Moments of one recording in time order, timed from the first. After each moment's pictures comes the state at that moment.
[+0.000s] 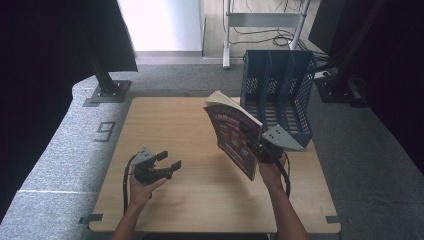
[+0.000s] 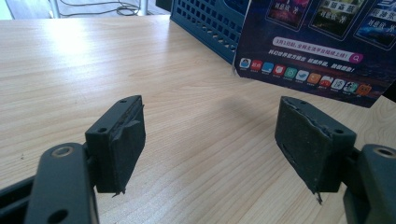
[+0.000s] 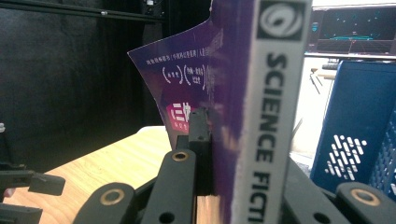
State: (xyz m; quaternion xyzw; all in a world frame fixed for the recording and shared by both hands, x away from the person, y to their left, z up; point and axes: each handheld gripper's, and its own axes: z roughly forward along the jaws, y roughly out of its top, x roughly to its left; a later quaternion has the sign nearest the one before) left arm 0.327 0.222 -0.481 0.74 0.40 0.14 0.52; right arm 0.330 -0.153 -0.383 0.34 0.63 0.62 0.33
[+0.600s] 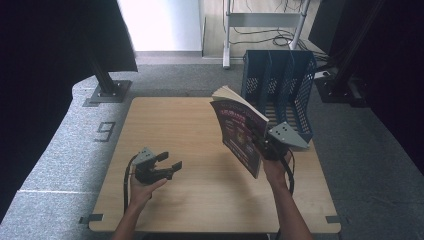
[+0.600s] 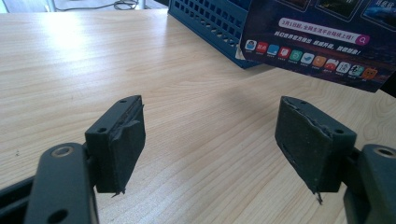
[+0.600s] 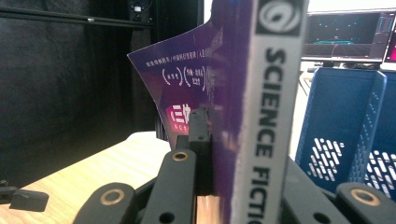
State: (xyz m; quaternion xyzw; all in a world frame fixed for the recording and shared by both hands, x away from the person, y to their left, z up) left arm 0.329 0.220 -0.483 0.75 0.40 0.14 0.52; right arm 0.332 -0.165 -0.376 0.35 0.61 0.62 0.34
